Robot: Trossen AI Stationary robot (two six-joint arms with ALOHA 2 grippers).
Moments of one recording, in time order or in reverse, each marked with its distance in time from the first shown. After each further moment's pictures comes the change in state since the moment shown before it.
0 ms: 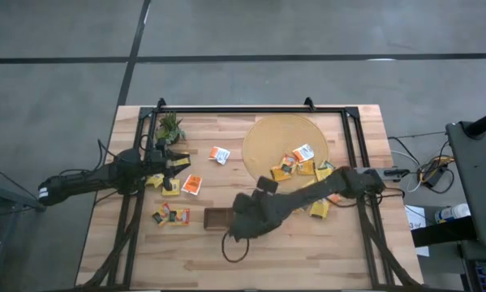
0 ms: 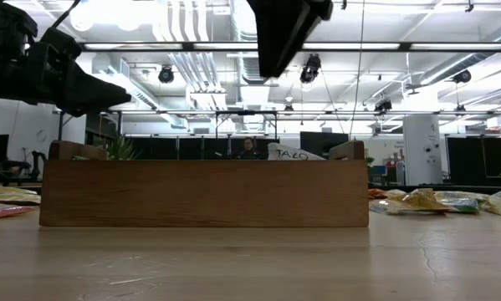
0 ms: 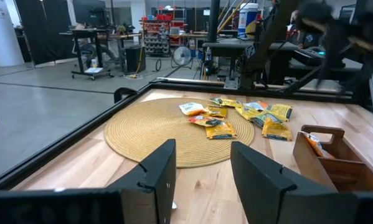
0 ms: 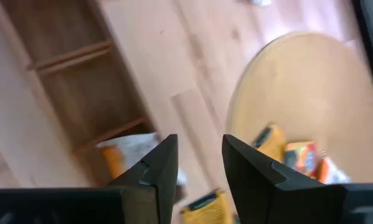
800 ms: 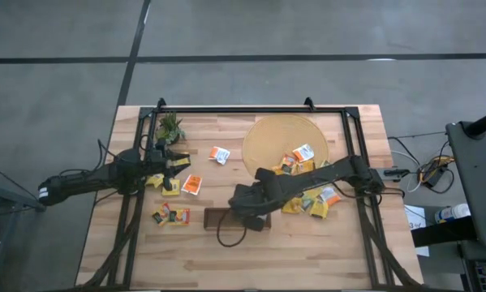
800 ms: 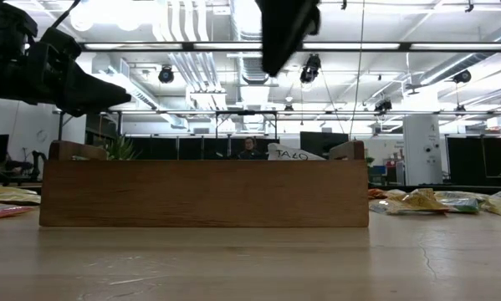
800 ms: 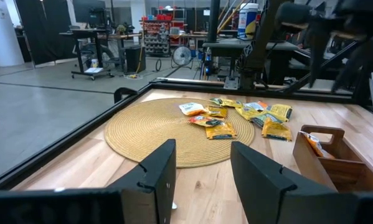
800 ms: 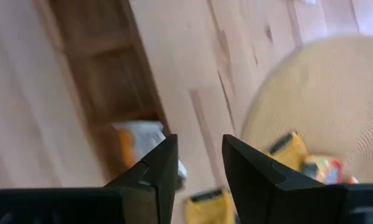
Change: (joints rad) left arm 0.000 0.000 0.000 0.000 0.000 0.000; right arm -0.084 -0.133 -0.163 0.142 -0.213 -0.197
